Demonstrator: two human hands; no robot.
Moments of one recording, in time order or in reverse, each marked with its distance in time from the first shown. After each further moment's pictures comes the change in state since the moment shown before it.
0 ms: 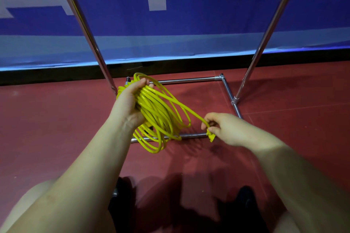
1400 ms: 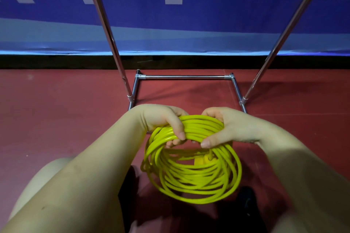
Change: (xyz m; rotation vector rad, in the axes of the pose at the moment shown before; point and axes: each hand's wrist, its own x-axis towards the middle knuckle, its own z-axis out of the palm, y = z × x) left_hand -0.031 -0.014 0.001 1.036 -0.992 -0.616; right_hand -0.016 -0.035 -0.014 0.563 -0.355 -0.160
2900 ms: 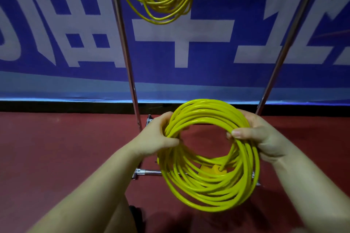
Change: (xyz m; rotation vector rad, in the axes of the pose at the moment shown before) left_hand -0.077 0.044 0.047 0.310 0.931 0.502; right_hand -0.074 -0.095 -0.017 0.554 0.225 -0.401
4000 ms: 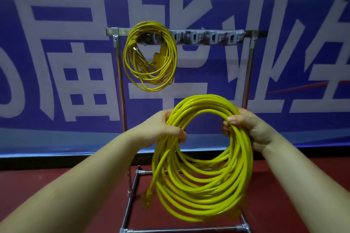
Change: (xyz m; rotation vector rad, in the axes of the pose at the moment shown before) left_hand 0.002 0.172 -0.010 -0.022 -0.123 0.119; right_hand -0.024 -0.124 0.014 -0.029 0.032 -0.252
